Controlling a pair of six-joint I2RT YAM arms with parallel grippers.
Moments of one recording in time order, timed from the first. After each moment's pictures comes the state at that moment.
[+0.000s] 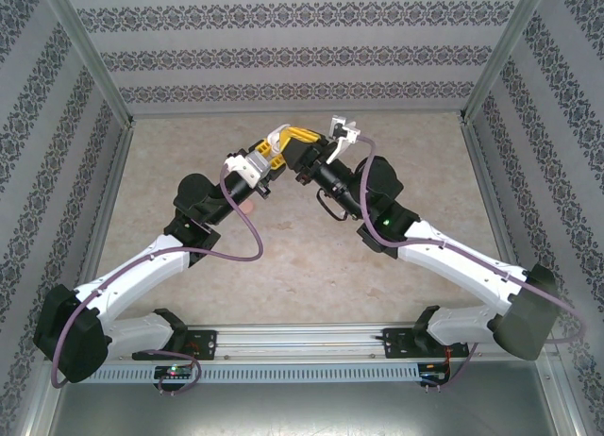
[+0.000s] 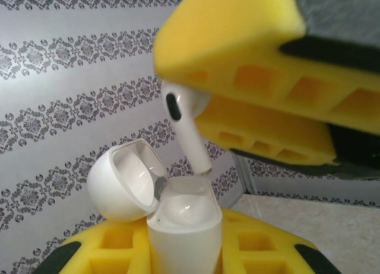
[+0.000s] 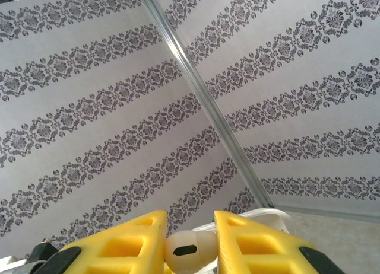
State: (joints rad) left arm -0.58 1.17 0.81 0.65 0.21 0.30; right arm 0.85 1.27 1.06 0.50 0.02 0.55
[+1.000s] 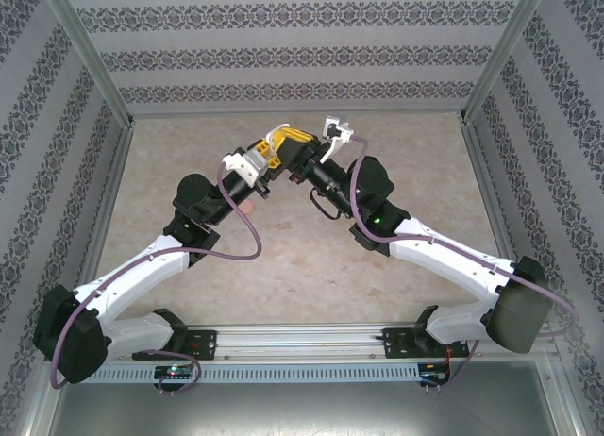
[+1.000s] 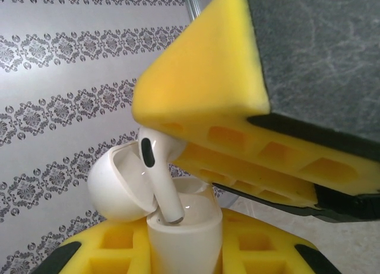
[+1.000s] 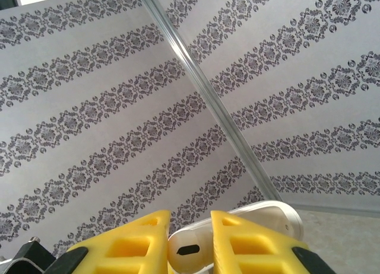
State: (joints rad) left arm -0.58 1.16 0.81 0.65 0.20 0.25; right arm 0.85 1.32 1.05 0.57 0.02 0.60
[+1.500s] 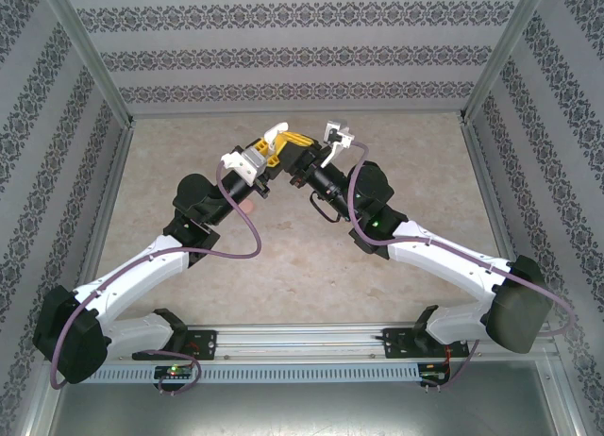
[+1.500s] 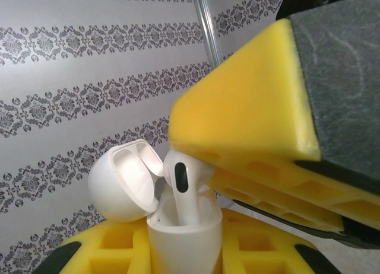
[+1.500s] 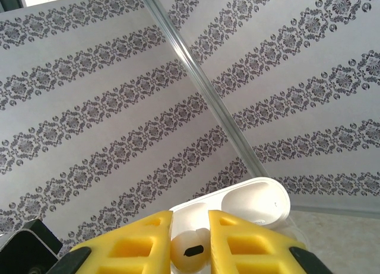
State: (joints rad) left arm -0.58 1.16 0.81 0.64 0.18 0.23; right arm 0.85 1.32 1.01 0.64 0.01 0.60
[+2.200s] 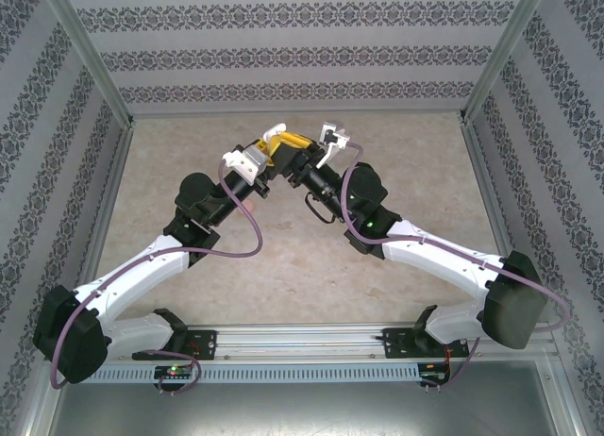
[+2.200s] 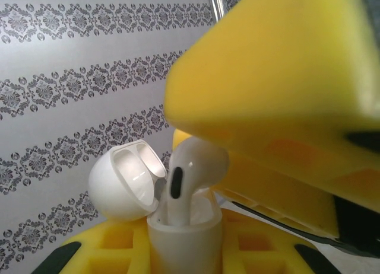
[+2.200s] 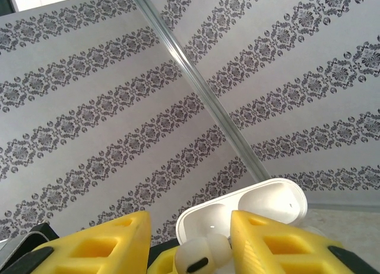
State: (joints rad) left arm -0.58 1.16 0.81 0.60 0.14 0.22; right arm 0.86 1.36 1.01 0.66 0.06 0.63
